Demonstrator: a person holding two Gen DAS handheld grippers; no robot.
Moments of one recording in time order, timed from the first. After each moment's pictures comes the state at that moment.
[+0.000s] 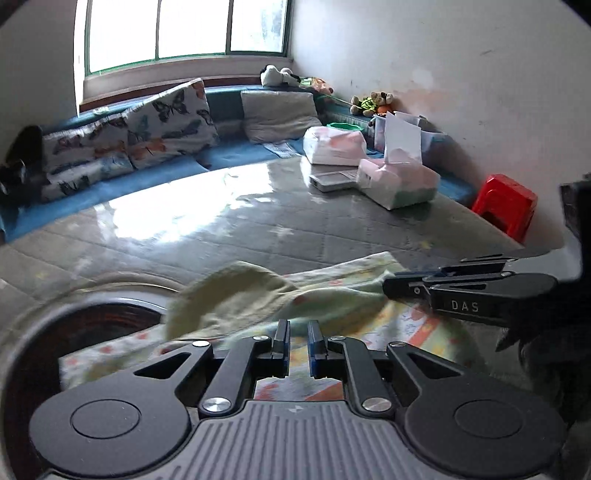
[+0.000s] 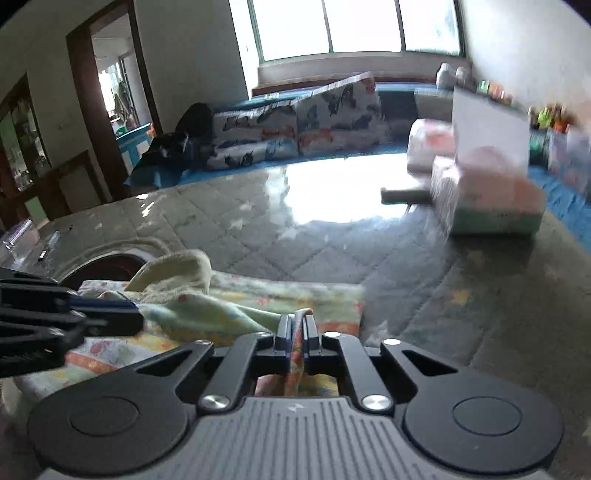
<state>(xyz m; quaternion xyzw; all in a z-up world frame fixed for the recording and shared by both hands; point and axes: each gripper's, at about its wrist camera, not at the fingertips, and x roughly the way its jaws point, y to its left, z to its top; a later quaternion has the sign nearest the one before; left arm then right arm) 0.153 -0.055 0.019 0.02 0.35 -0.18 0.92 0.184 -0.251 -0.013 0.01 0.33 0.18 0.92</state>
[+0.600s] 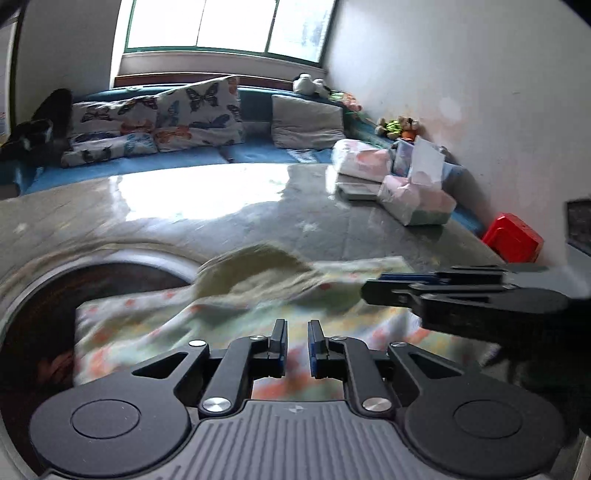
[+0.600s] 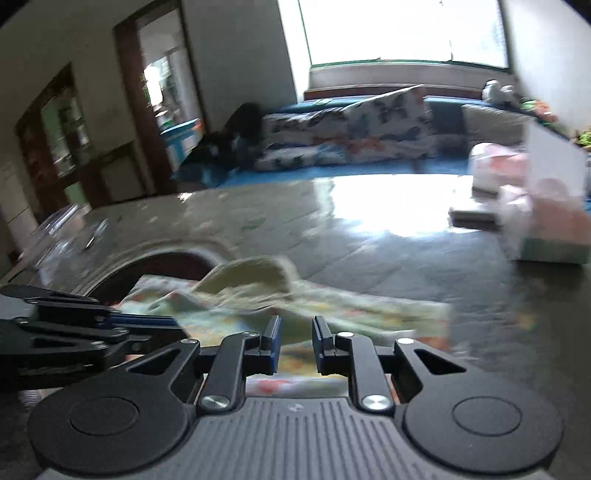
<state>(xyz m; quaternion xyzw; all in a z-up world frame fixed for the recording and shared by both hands) 0.115 -0.006 0.019 -0.05 0.34 -0.14 0.93 0.175 -0.202 -0.003 0.00 0.33 0.27 0.90</state>
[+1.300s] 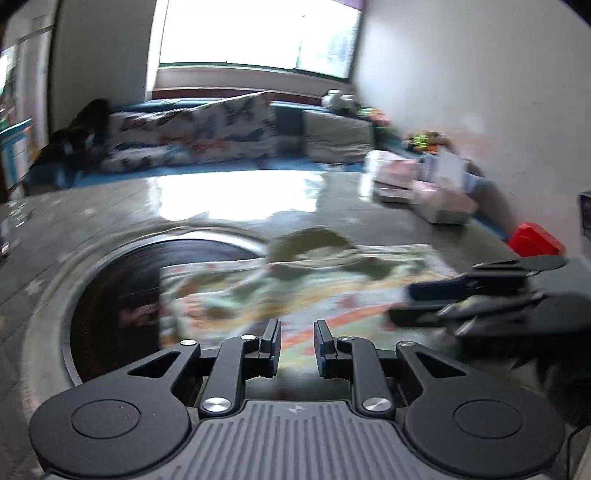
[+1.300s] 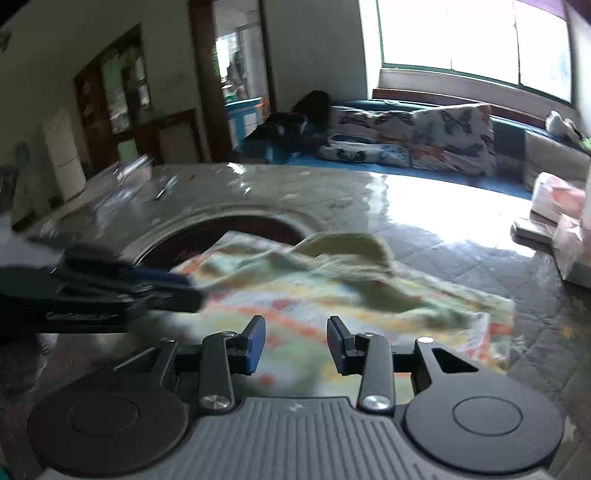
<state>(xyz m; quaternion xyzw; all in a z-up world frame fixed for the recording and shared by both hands) 0.059 0.020 0.023 -0.04 0.32 -0.11 0.94 0.106 -0.174 0.007 -0.08 0.31 0.35 0.88</state>
